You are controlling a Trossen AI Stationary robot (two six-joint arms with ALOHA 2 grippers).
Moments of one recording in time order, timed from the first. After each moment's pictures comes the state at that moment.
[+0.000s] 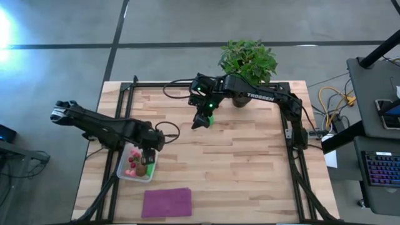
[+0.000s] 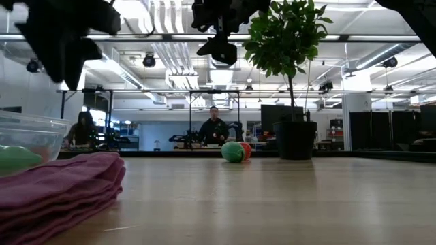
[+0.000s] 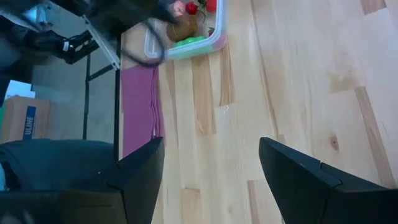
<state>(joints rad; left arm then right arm) -0.24 1.23 1.03 -1.19 -0.08 -0.44 -0.24 2.02 2.04 -0.99 -0.60 0.18</state>
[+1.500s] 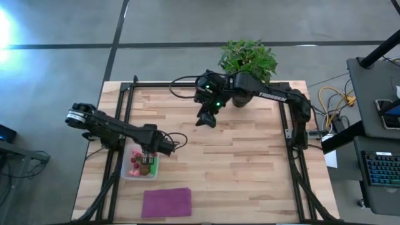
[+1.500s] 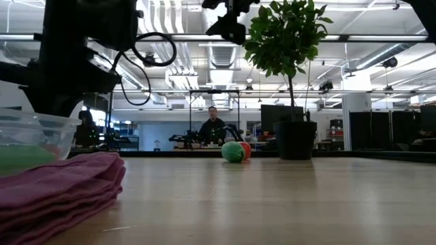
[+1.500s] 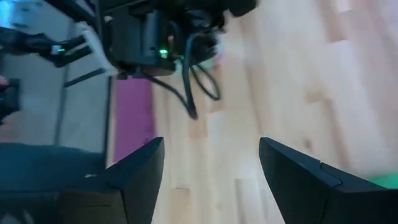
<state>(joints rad) -0.21 1.49 0.93 -1.19 -0.15 -0.23 -0.21 1.91 2.04 -1.03 -0.48 0.16</state>
